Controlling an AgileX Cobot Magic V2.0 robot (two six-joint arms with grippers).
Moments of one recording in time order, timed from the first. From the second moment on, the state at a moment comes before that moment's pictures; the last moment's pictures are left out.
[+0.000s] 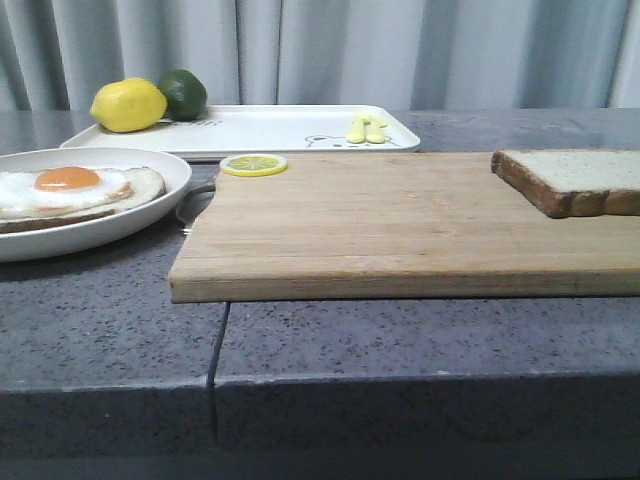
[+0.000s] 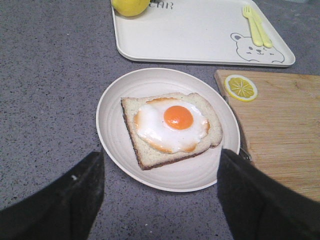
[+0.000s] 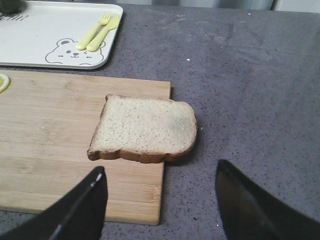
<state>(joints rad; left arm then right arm) 0.03 0.59 -0.80 -0.35 0.86 0.05 0.17 0.48 -0.70 -0.03 0.70 0.08</state>
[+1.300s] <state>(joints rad) 0.03 0.59 -0.80 -0.35 0.86 0.05 -0.42 0.88 -0.62 0.96 0.64 -0.63</state>
